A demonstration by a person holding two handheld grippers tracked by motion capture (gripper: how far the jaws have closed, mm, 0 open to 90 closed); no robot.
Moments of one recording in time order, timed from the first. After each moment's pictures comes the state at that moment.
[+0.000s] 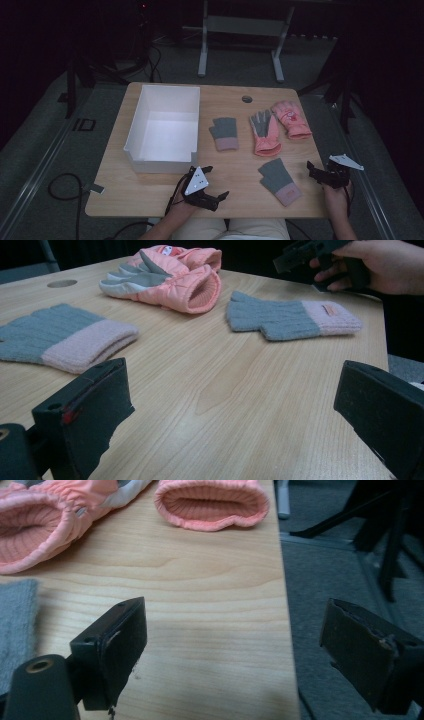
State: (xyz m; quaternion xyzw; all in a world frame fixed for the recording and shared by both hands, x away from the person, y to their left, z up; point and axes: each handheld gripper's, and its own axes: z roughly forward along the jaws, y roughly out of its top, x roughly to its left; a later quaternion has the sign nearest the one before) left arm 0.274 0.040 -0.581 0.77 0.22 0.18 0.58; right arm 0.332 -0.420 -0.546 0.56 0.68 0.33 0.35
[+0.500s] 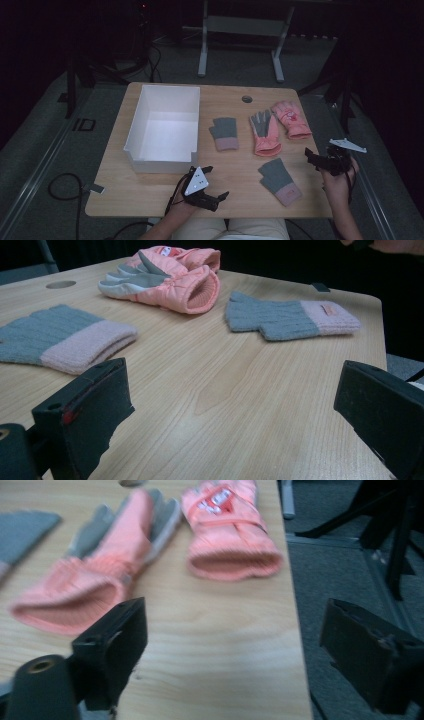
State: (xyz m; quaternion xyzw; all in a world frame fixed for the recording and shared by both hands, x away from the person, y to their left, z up) left arm 0.273 0.040 -0.581 0.77 0.22 0.18 0.58; right arm 0.348 -0.391 -0.486 0.58 0.67 0.35 0.32
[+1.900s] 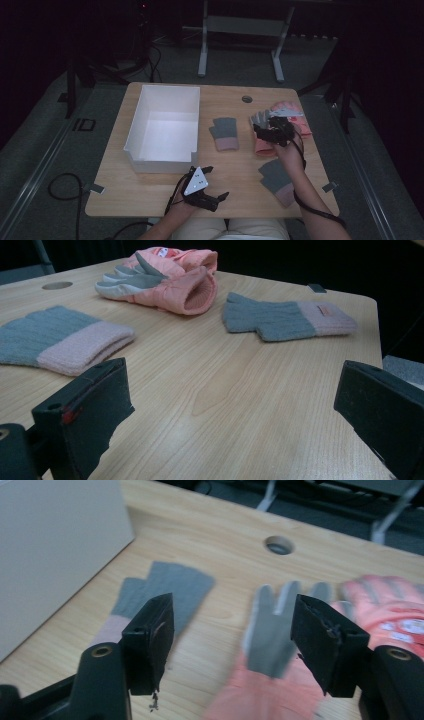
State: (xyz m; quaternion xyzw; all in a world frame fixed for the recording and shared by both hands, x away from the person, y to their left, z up) left arm 0.273 0.041 -0.581 0.77 0.22 0.17 0.58; right arm 0.408 -0.229 -0.448 0.45 0.76 0.37 0.28
